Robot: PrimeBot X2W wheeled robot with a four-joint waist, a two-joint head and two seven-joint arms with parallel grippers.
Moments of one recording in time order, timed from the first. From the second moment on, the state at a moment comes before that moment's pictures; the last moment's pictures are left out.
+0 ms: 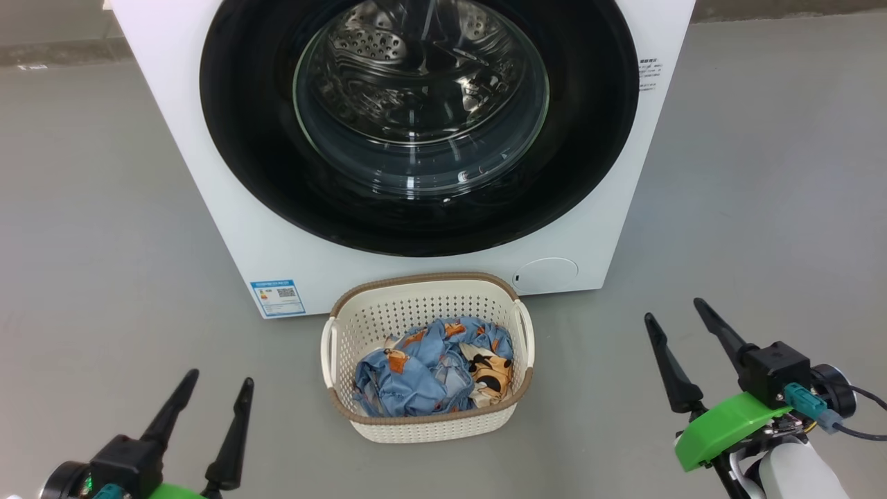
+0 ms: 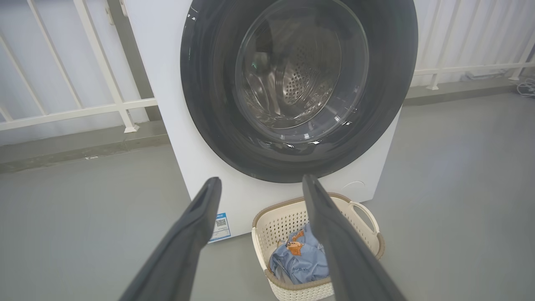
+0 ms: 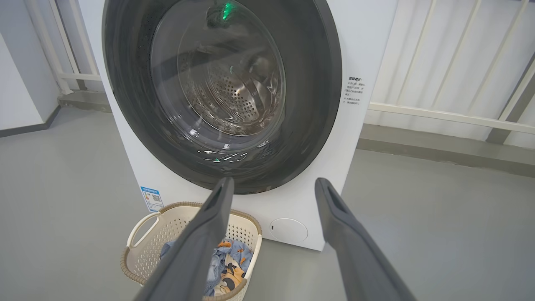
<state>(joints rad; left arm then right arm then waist) -0.03 0.11 0.02 0.17 -0.10 -0.13 -0.25 -0.21 -0.16 0.06 0.34 0.11 0.13 -0.25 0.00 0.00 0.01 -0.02</state>
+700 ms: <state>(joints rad) -0.03 0.07 0.11 0.23 -0.08 -0.13 -0.26 -0.20 -0.12 -0.04 0.34 0.08 0.13 -0.25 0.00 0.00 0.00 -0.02</state>
